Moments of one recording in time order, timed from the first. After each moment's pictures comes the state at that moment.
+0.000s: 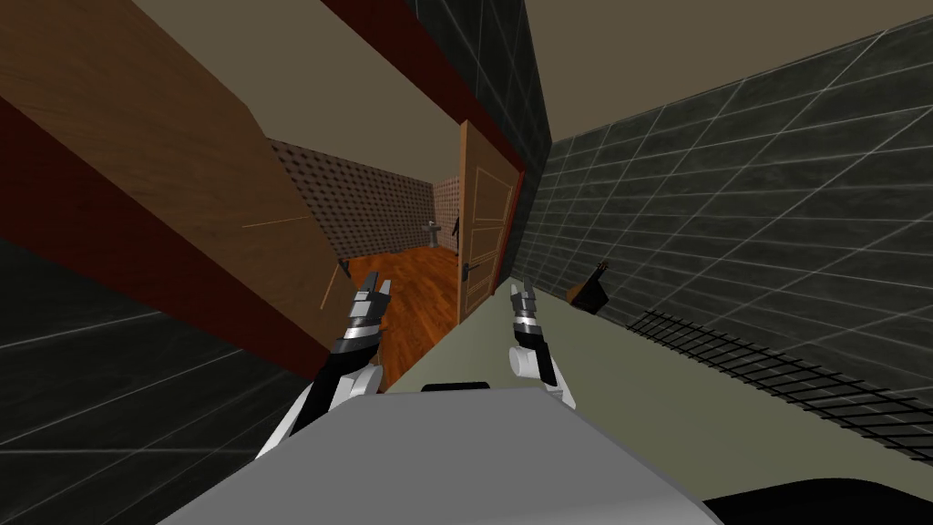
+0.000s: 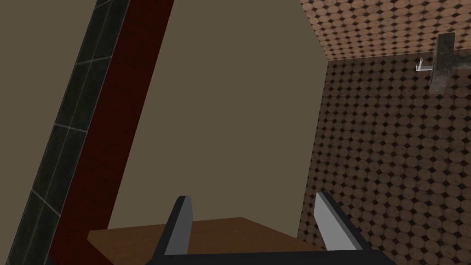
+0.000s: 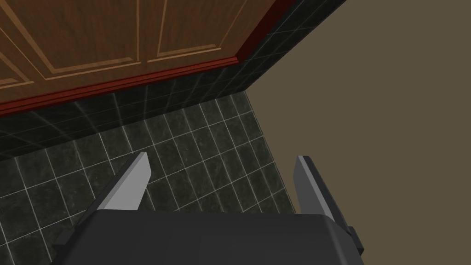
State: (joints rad) arm 0.34 -0.01 0.02 -2.01 -0.11 -0.46 0.03
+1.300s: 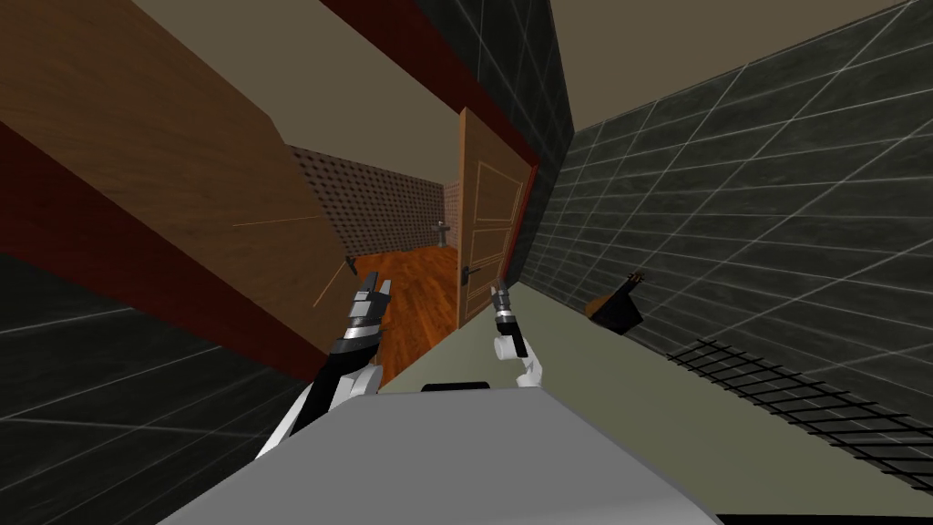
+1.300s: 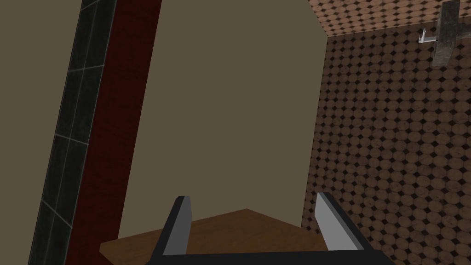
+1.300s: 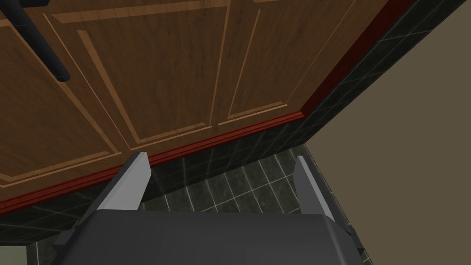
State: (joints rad) arm 0.11 -0.06 0.10 -1.65 -0.11 -0.47 -0.03
